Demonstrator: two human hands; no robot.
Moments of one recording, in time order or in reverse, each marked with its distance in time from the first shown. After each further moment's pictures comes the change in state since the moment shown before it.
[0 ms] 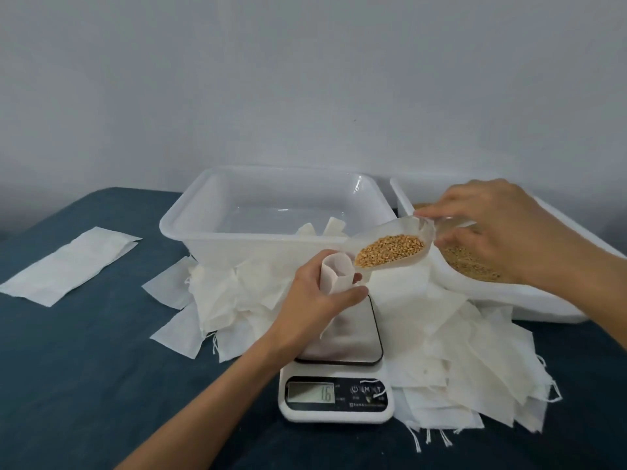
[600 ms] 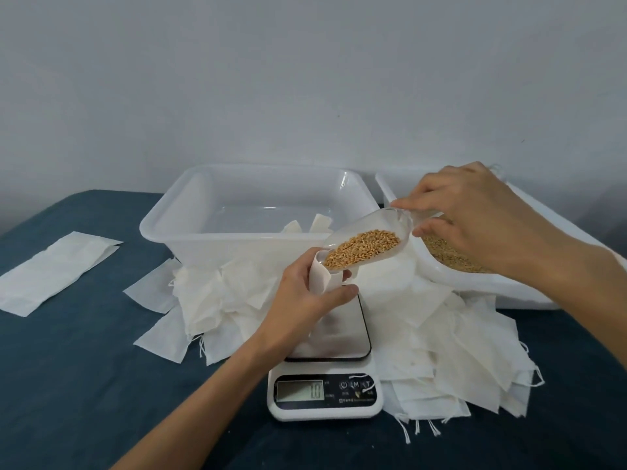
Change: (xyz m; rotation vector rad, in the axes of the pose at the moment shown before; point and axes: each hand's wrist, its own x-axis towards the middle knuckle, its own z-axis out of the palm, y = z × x) left_hand 0.000 -0.001 -0.001 0.027 -0.061 0.028; right_hand 0.004 -0.002 0.005 -0.143 0.044 -0.061
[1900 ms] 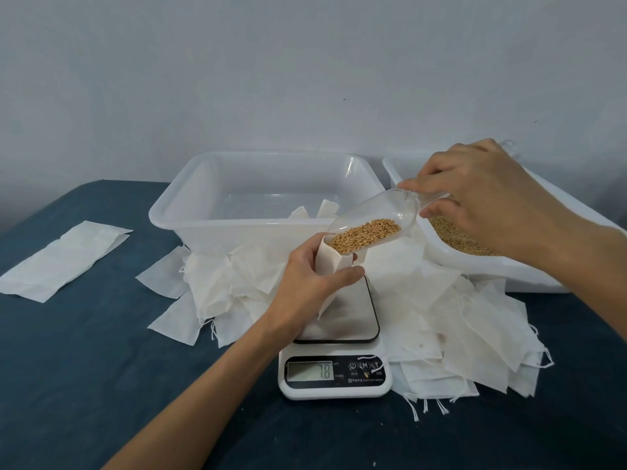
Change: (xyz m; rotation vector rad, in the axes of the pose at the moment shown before) left_hand 0.000 0.002 0.001 -0.086 0.016 -0.066; right_hand -0.001 -0.002 0.002 -0.044 0.053 -0.029
